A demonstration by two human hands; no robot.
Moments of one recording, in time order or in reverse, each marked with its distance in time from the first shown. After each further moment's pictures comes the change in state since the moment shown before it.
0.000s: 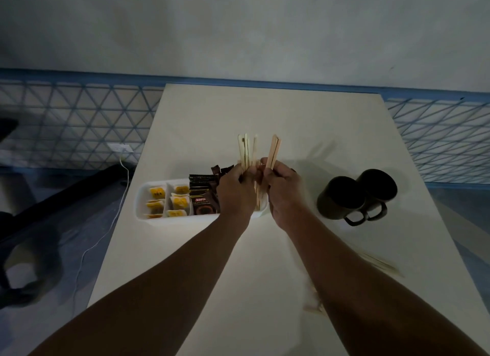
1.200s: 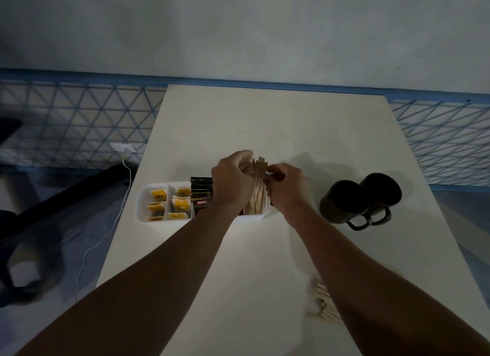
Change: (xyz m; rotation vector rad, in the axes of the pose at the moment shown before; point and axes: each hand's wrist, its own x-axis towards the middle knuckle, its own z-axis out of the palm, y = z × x) left_hand 0.018 0.023 -0.019 0.213 -0.067 0.194; right_hand 0.009 -0.013 -0.005 -0.676 0.055 -0.196
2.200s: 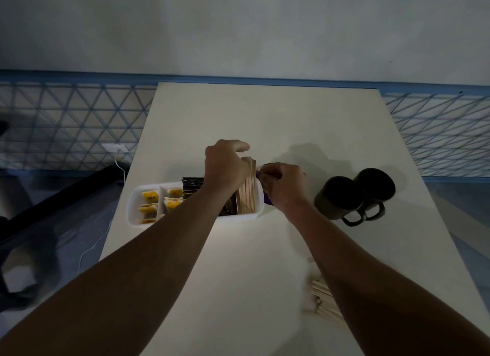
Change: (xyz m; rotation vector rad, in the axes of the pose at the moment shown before) left_hand 0.024 0.017 -0.006 0.228 -0.068 0.035; right_hand 0.007 0.007 -0.011 -0.052 -0.013 -0.016
